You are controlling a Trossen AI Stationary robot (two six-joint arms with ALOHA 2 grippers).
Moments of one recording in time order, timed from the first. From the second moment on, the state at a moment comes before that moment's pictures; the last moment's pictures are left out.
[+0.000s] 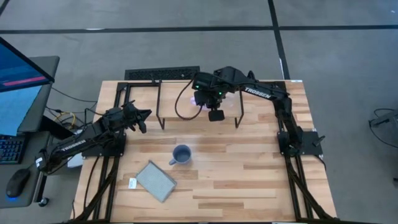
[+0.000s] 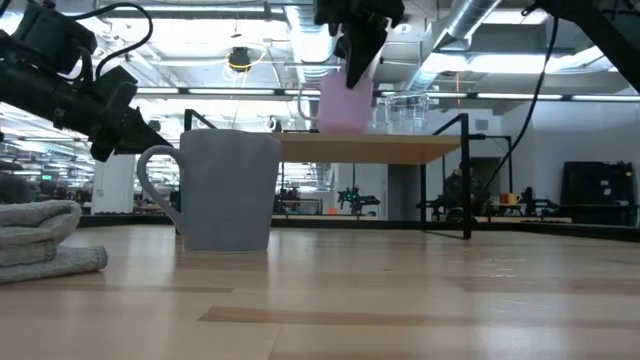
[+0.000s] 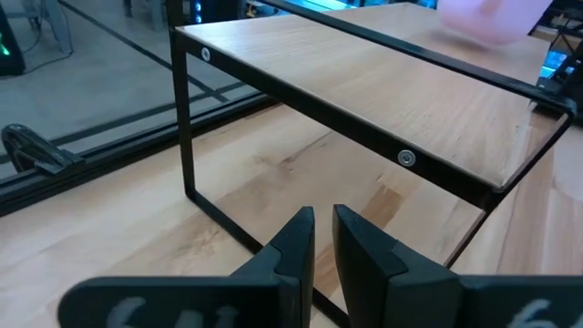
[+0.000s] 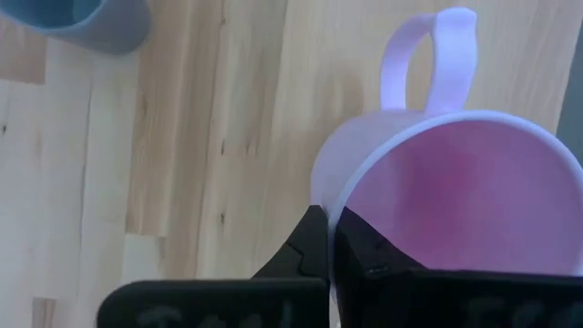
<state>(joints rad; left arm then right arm) 0.54 0.20 0.07 -0.17 -0.08 -0.21 -0.21 2.10 2.36 -1.54 0.00 -0.45</state>
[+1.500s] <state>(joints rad) 0.54 0.20 0.07 -0.17 -0.09 -0.20 -0.24 2.12 2.35 -1.51 0.00 -0.48</state>
